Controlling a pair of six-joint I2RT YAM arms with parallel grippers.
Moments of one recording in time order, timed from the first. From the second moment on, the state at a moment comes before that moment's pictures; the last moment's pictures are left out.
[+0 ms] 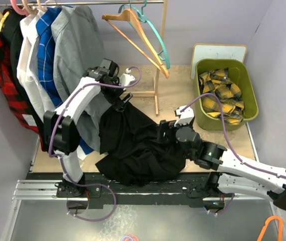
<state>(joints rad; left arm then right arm) -0.35 1.91 1.76 -1.01 0.29 0.51 1.14 0.89 0.73 -0.24 0.79 0.43</state>
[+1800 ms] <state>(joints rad) 0.03 1.13 1.34 -1.05 0.63 0.34 0.52 1.60 2.05 -0.49 0.13 0.12</state>
